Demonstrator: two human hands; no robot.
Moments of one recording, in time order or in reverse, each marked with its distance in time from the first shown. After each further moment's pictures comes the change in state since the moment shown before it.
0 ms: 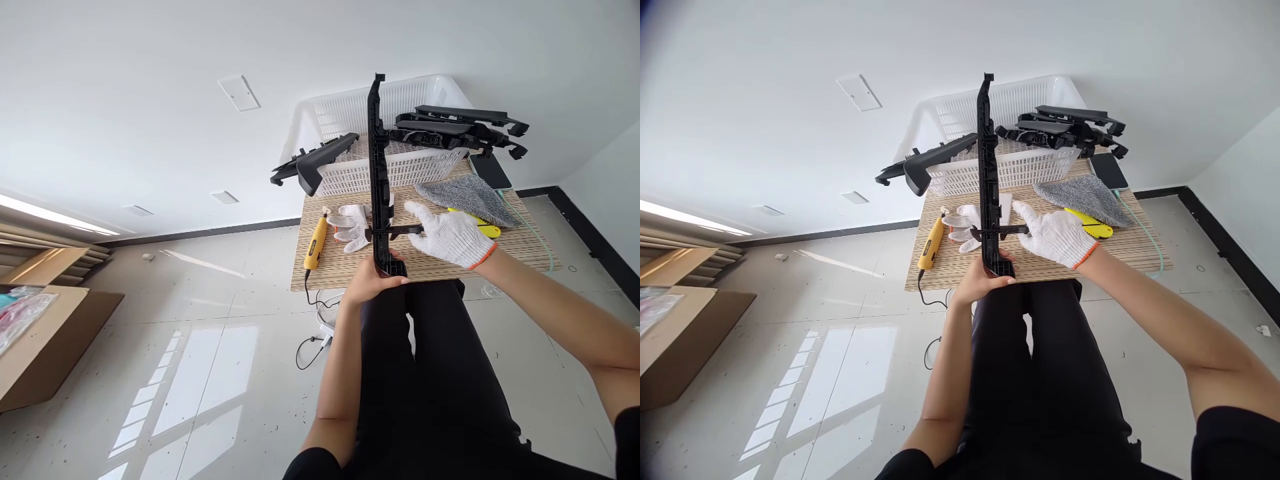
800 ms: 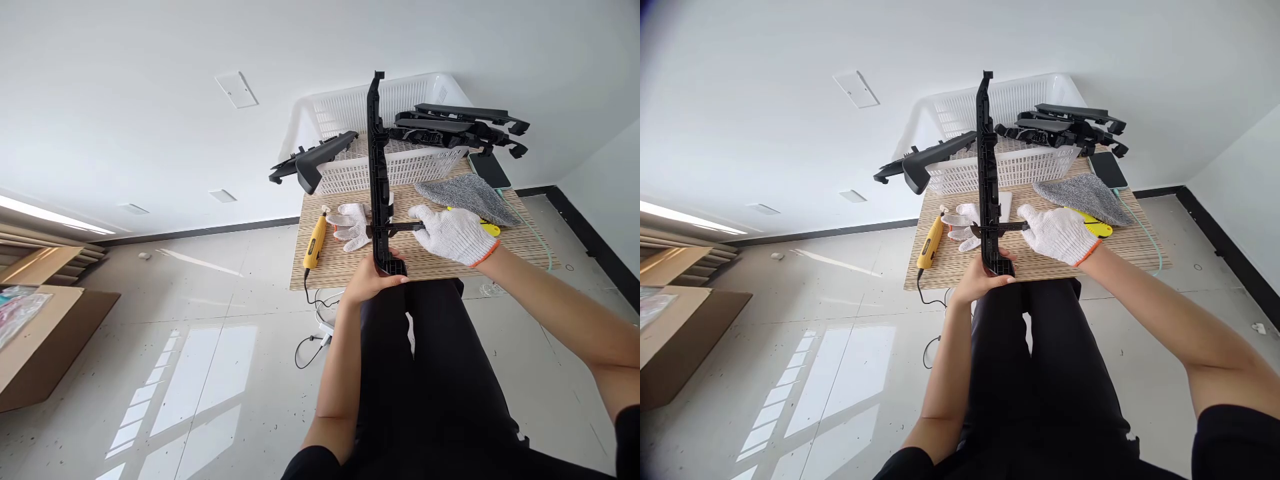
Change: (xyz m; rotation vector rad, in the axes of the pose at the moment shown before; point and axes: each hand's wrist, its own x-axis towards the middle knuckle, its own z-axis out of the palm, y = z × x) left_hand 0.000 -0.003 0.000 -0.004 0.003 0.010; right_hand -0.001 0.007 0.003 -0.021 0.080 -0.070
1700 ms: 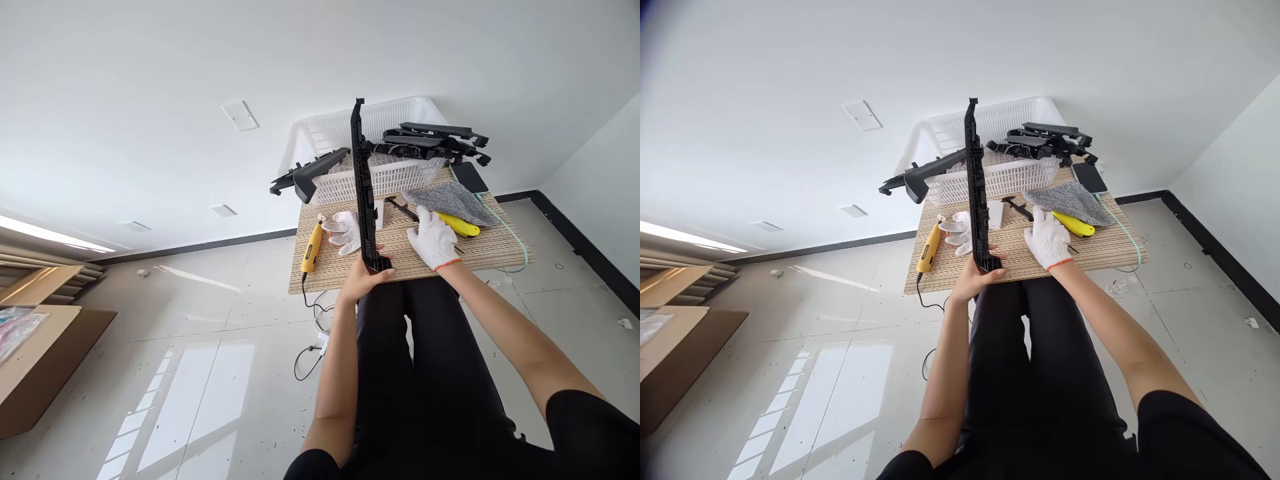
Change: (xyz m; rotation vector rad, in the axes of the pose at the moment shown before) left_hand 0.000 0.003 0.004 -0.020 0.086 -0.005; right_hand 0.005 -0.014 0.069 0.212 0.037 0.590
